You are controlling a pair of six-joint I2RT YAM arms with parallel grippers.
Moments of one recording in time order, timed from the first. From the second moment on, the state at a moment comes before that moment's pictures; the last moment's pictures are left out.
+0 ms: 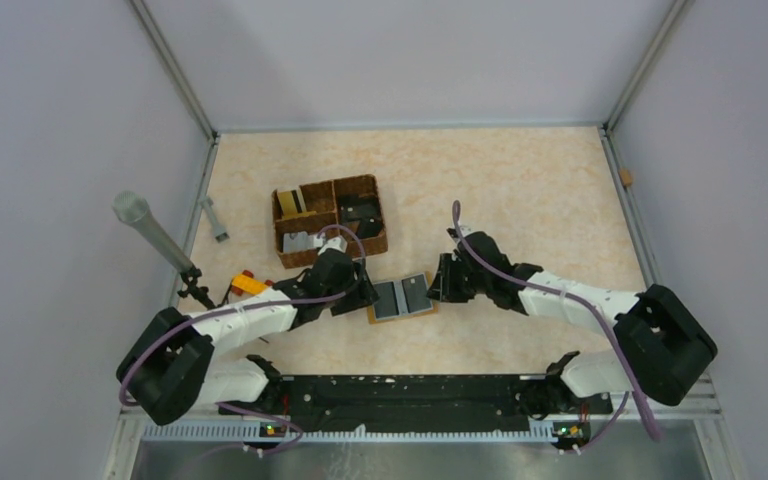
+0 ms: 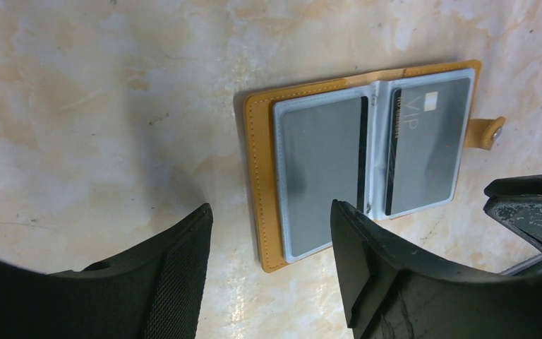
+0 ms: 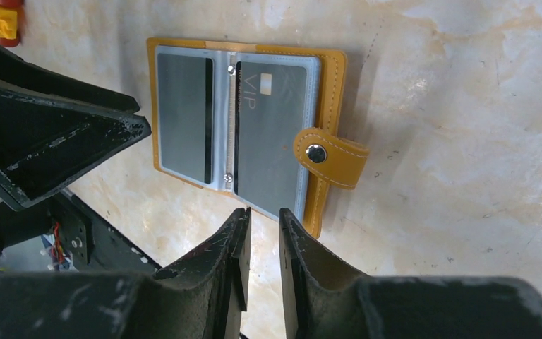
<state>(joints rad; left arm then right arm) -0.69 1.23 0.50 -0.11 -0.03 -0.89 0.73 1.31 0.62 -0.07 -0.18 0.69</state>
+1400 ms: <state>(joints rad) -0.68 1.27 0.48 -0.04 0.04 -0.91 0.73 1.42 0.62 -0.04 -0.18 0.70</state>
